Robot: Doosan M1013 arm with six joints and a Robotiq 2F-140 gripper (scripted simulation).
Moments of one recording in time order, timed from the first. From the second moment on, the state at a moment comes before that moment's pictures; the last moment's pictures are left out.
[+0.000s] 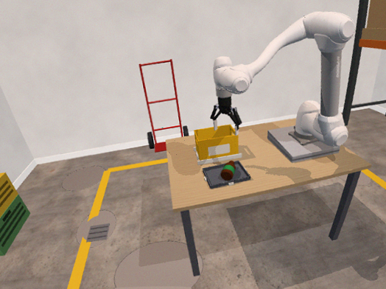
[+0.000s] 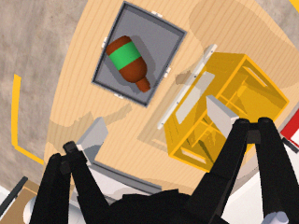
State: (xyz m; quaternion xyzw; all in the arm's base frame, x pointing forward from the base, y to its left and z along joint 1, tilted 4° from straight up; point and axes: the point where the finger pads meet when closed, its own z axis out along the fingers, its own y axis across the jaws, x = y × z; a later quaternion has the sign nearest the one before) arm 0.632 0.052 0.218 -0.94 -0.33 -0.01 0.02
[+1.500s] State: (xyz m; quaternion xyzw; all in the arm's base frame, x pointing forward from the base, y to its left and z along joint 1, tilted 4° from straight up) arm 0.617 0.077 0.171 -0.88 -0.47 -0.02 0.03
